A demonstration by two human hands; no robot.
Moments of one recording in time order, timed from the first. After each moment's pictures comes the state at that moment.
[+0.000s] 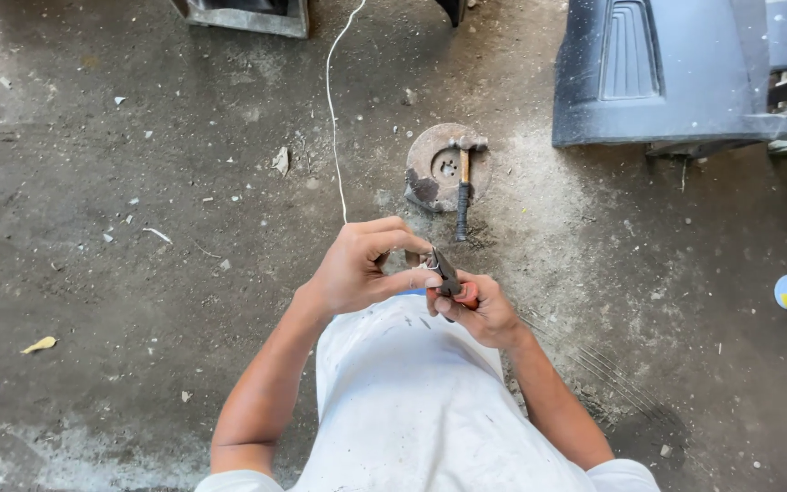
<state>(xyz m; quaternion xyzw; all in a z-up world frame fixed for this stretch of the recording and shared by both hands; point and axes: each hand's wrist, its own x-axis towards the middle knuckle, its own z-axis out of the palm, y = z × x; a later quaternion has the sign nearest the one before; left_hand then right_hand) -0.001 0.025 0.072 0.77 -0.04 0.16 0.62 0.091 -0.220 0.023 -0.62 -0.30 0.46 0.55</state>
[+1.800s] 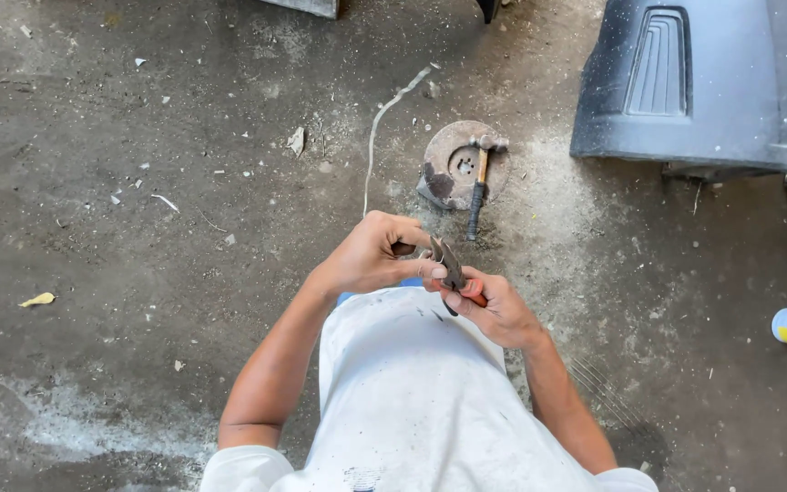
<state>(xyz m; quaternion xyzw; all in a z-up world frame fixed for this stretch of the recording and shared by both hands) -0.006 0.035 0.059 0.74 0.02 0.02 0.67 0.097 -0.208 0.035 -0.66 -0.33 0.48 0.47</state>
